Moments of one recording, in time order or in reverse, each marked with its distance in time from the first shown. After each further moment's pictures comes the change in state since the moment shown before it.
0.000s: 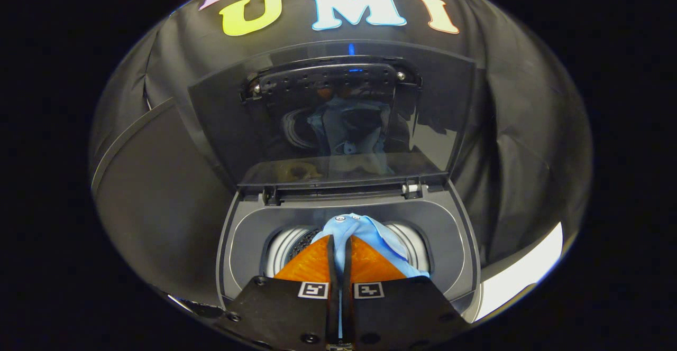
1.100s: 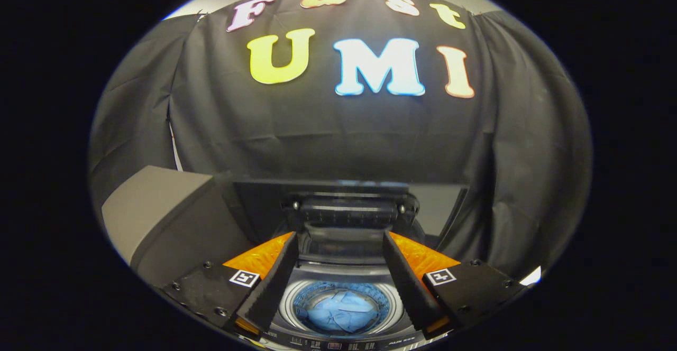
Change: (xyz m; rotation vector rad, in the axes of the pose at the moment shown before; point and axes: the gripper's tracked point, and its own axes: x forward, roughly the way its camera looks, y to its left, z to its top) arm -0.088 0.025 0.147 -0.139 -0.313 0.031
